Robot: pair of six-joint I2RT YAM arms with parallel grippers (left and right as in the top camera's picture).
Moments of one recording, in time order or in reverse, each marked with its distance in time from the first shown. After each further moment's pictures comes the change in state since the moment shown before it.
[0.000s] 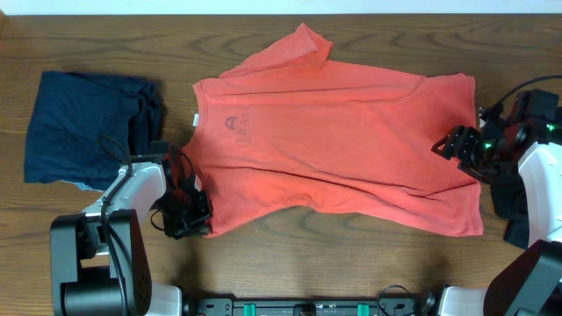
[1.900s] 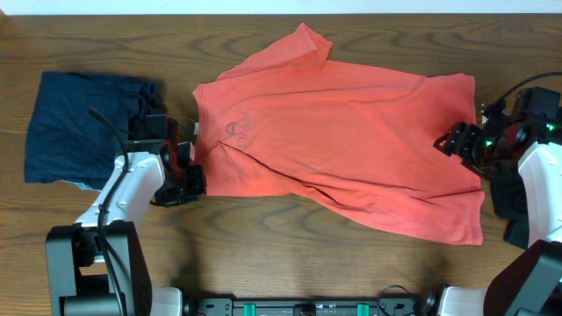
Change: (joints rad) left arm -0.028 -0.038 0.122 0.148 -0.187 0.077; right arm 0.001 0.000 0.001 0.042 0.019 0.000
